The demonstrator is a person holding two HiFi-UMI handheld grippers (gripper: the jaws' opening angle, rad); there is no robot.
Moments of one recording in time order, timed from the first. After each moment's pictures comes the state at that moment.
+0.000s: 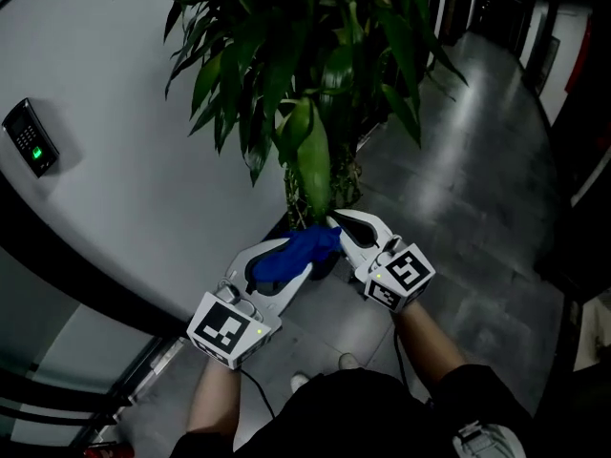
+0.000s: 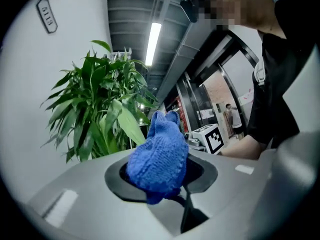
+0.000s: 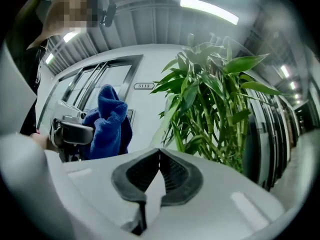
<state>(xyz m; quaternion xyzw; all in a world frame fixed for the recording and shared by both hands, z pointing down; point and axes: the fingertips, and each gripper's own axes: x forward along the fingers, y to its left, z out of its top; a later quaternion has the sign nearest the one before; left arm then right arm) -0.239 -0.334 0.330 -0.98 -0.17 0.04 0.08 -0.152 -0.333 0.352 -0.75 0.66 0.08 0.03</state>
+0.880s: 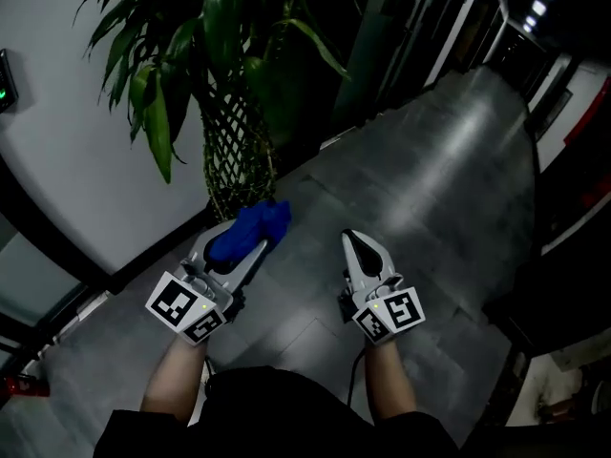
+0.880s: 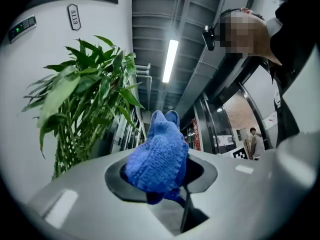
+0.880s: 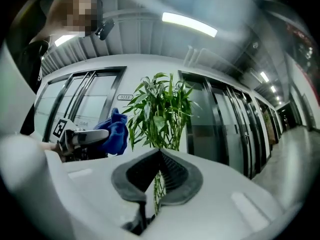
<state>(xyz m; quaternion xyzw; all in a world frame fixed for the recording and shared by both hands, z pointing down) -0.100 -0.127 0.344 -0.98 -0.09 0.15 -0.05 0.010 -0.015 0.380 -0.80 0.59 0.07 0.06</state>
